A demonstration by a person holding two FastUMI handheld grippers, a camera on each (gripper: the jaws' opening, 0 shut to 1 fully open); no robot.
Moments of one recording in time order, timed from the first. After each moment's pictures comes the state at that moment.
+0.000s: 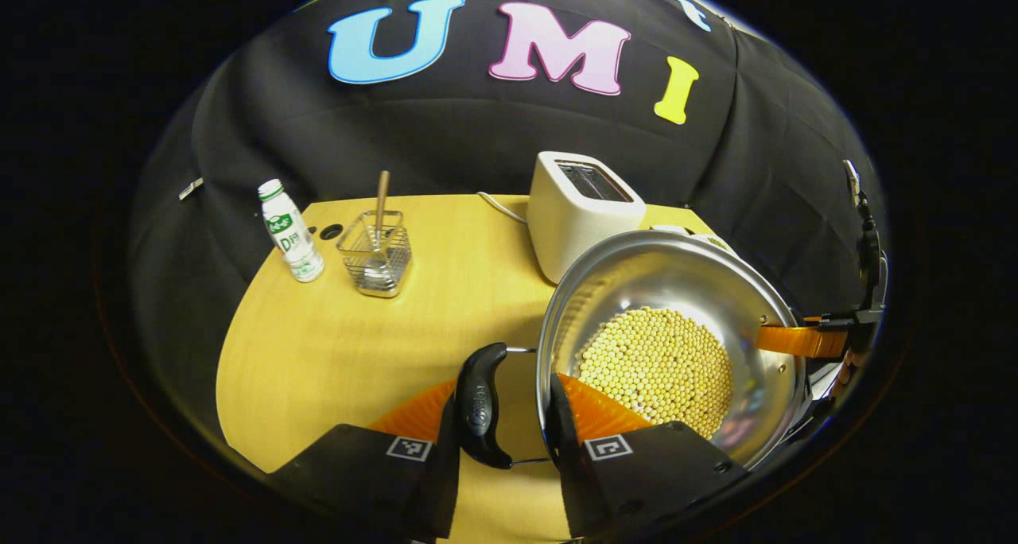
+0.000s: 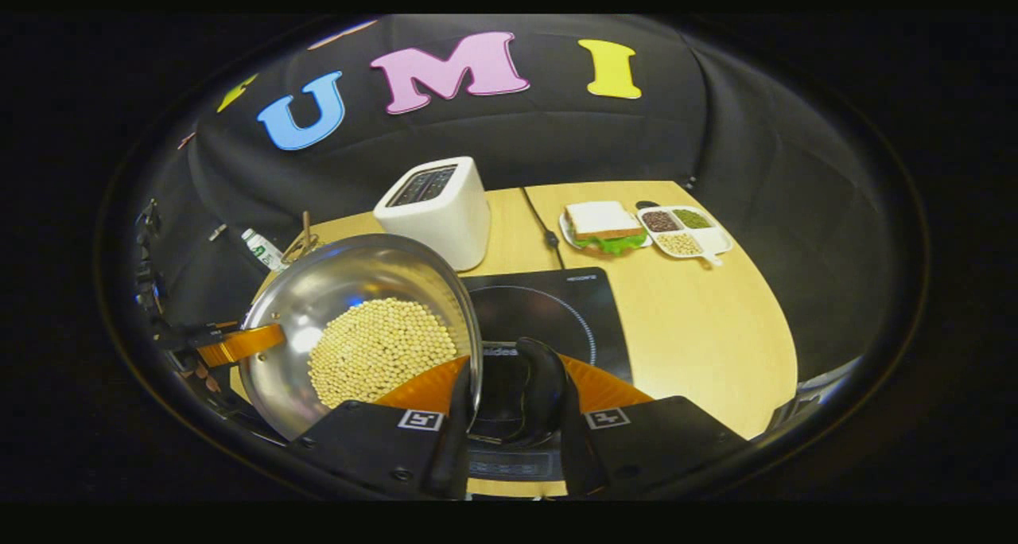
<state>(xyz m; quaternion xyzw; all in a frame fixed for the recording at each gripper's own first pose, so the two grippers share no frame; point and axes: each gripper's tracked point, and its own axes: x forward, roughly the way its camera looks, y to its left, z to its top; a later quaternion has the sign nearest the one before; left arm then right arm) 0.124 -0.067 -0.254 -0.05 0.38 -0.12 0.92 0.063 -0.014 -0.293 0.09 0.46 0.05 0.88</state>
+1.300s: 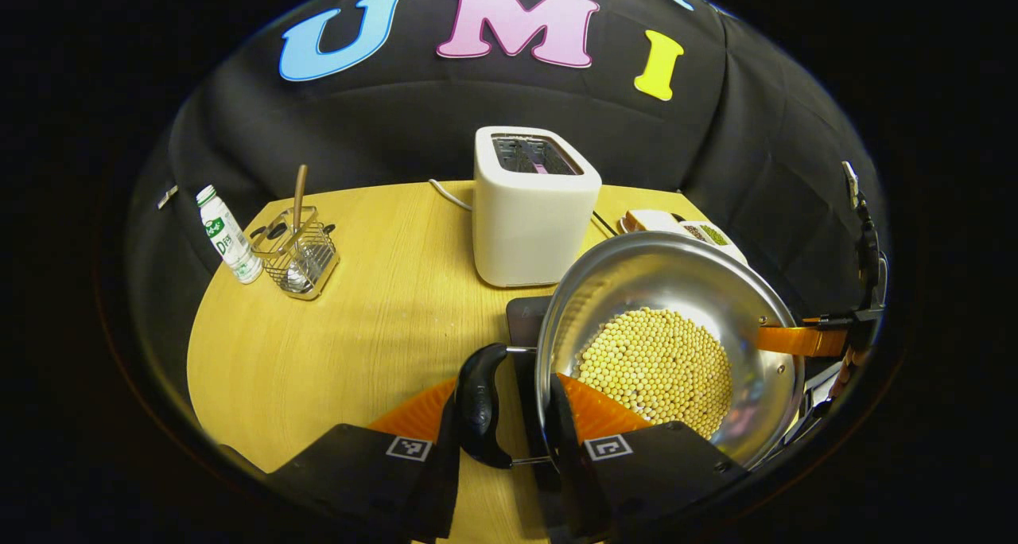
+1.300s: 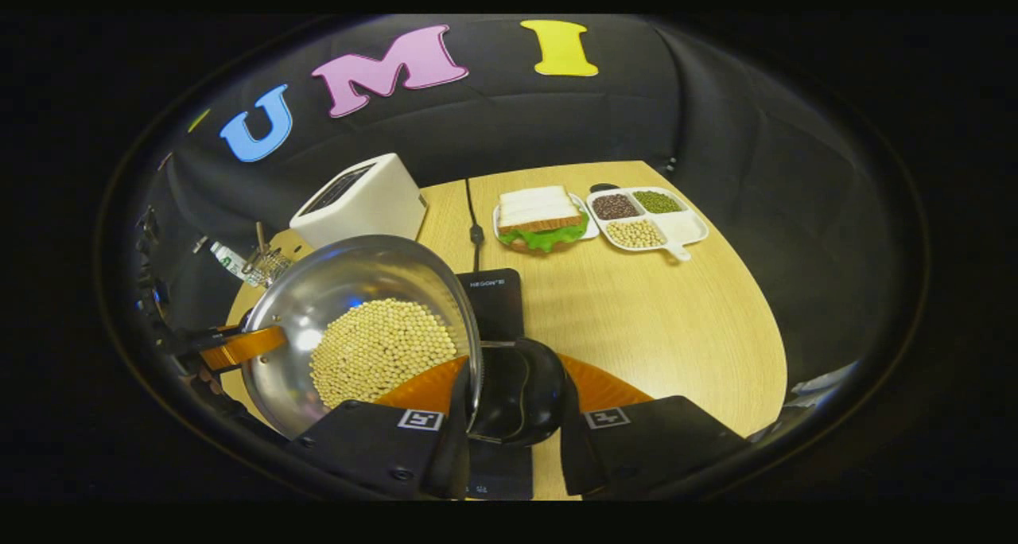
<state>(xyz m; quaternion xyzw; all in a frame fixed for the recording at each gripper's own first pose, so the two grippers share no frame) 0.155 -0.163 -0.281 -0.04 0.40 -0.13 0.91 0.095 -0.095 -0.354 0.11 0.48 0.04 0.87</state>
